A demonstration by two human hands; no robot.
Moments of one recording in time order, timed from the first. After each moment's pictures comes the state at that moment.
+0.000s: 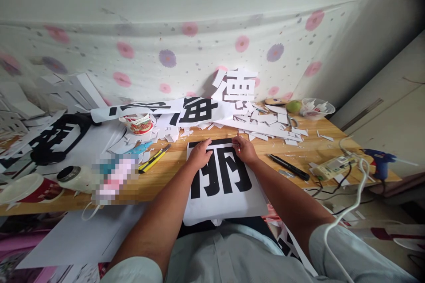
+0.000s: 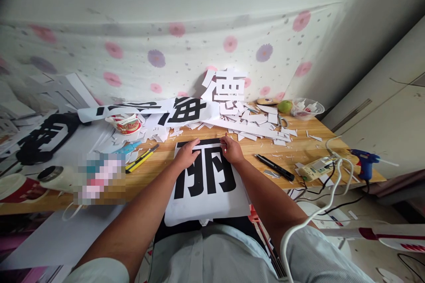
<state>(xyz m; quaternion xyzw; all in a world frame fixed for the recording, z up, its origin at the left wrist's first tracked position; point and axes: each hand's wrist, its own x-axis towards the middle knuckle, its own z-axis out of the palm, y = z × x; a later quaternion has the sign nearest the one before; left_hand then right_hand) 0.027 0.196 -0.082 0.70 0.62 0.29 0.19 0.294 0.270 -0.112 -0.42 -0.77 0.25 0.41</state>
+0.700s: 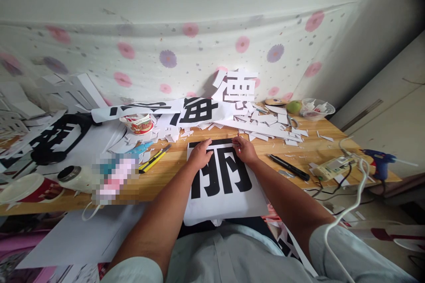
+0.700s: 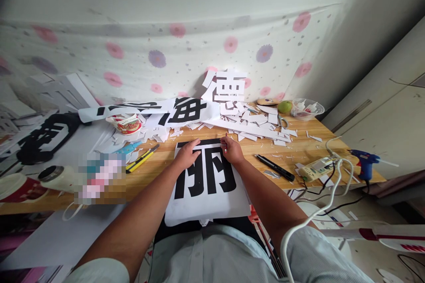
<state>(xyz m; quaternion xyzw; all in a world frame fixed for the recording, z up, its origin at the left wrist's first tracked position) 0.027 0.195 -0.079 0.70 0.62 0.29 0.19 0.295 0.270 -0.112 -0.42 -0.76 0.26 0.41</state>
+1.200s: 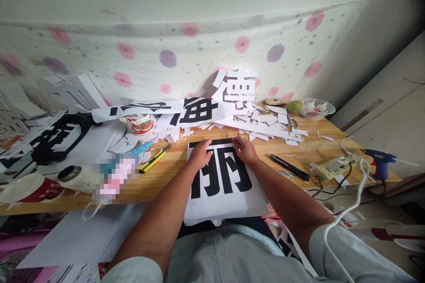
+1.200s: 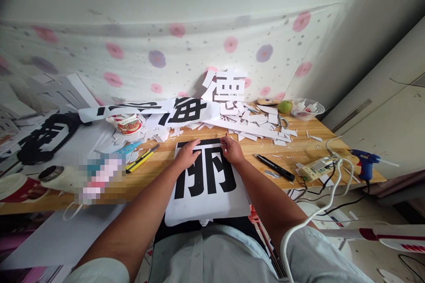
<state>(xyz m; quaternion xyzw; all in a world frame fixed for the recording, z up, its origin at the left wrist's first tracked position) 0.026 0.196 -0.083 0.71 0.62 0.29 0.17 0.295 0.271 -0.116 -0.41 -0.77 0.26 0.41</state>
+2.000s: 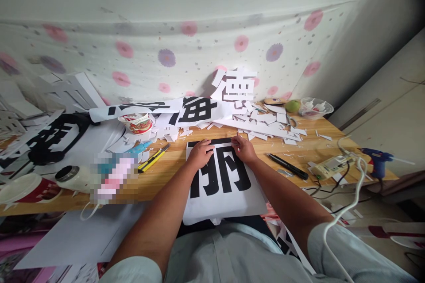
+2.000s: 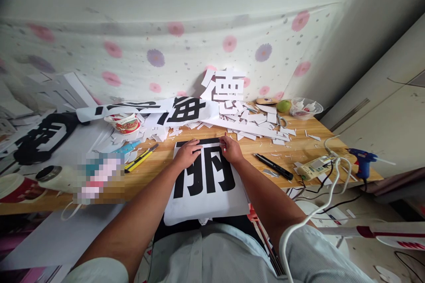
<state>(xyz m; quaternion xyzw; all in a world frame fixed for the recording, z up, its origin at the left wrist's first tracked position) 0.021 0.207 -0.104 0.76 0.58 0.28 0.10 0.296 0.274 -0.119 -0.41 -0.77 0.24 0.42</state>
